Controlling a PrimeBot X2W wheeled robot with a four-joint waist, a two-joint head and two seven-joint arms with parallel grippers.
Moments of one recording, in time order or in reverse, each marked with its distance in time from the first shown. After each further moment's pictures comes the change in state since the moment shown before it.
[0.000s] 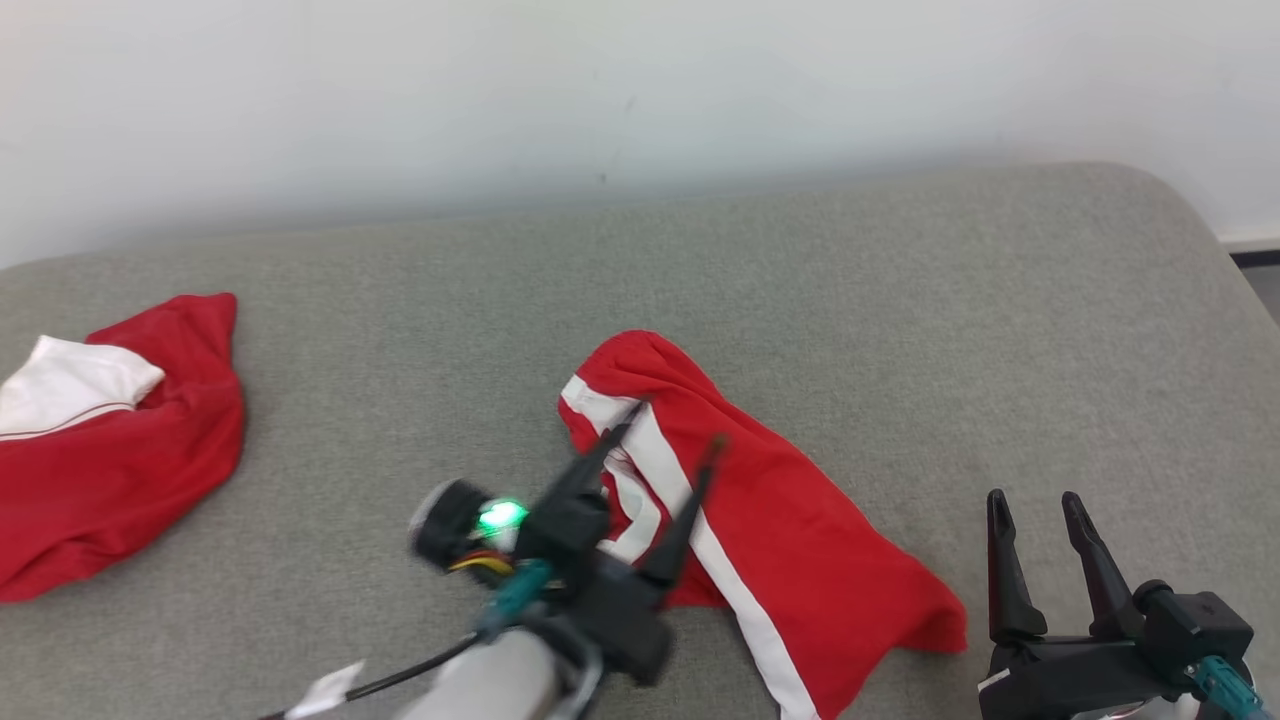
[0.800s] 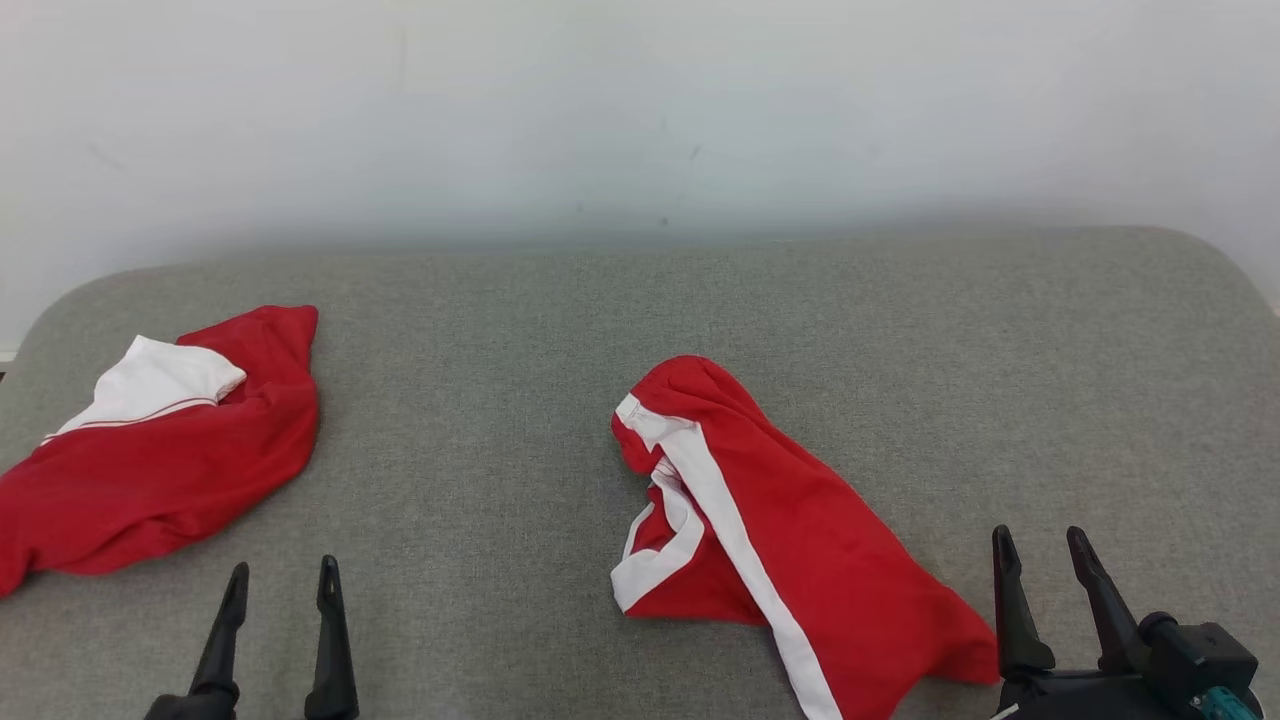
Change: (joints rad) left arm 0.565 0.073 0.658 -0.298 0.151 0.012 0.000; right arm 0.055 -0.026 0.012 -0.004 0.010 0.000 0.000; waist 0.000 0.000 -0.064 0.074
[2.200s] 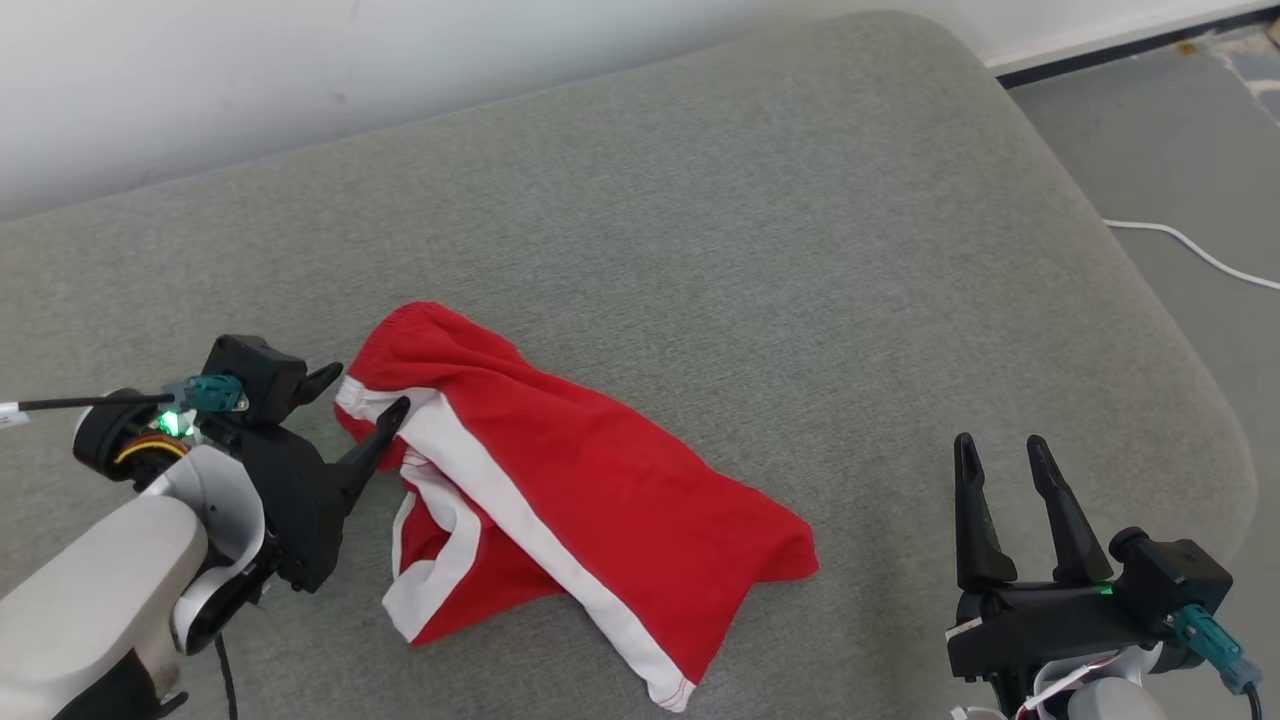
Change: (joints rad) left arm -0.859 0.458 -0.853 0.378 -0.593 -0.206 0.327; right arm -0.141 0.038 0.041 0.009 0.056 0.000 0.000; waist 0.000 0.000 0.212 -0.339
